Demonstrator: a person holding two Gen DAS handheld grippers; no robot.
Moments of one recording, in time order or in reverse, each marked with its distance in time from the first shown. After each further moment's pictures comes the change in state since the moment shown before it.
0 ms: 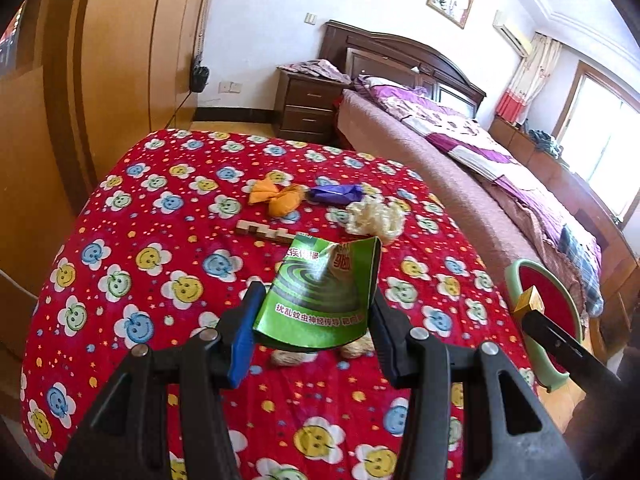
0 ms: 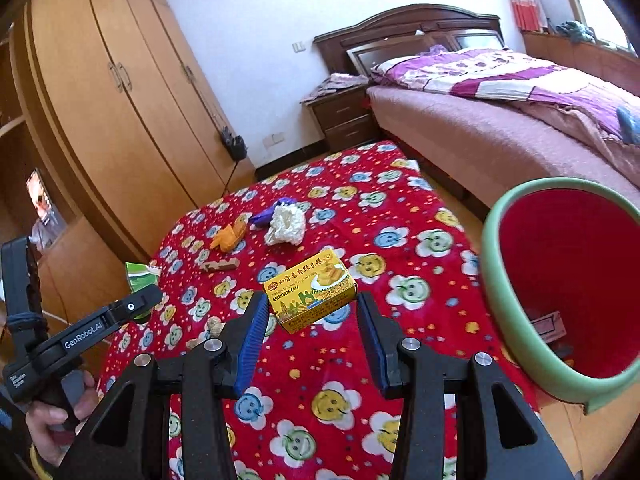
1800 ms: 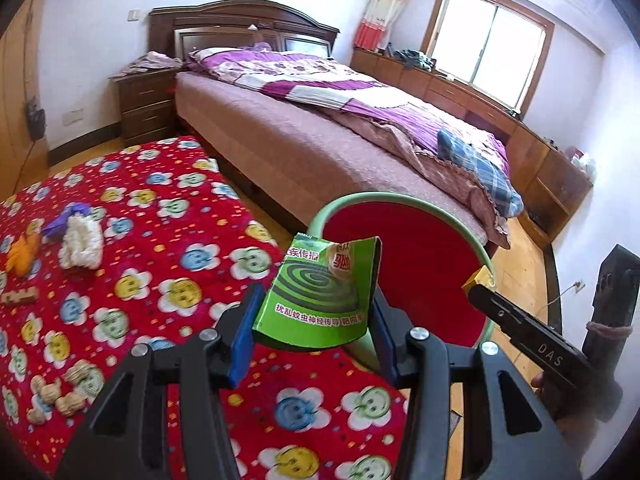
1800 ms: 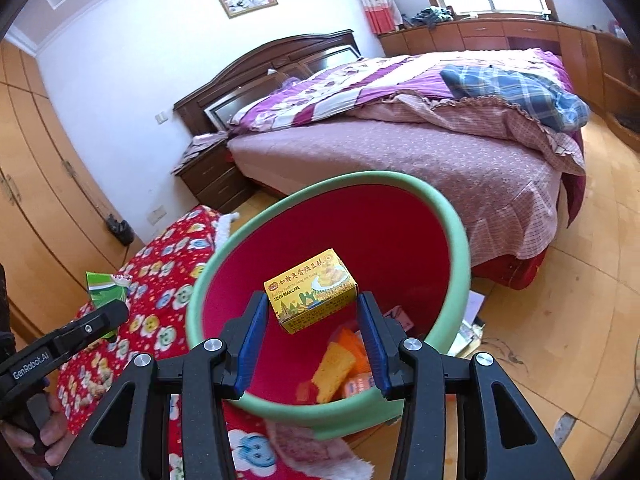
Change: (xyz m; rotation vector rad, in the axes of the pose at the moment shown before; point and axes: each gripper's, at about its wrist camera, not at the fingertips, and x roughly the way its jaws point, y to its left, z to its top) left arm 0.062 -0.234 -0.026 0.371 0.136 -0.374; right arm -0.084 -0.182 -0.020 0.305 -0.166 -0.342
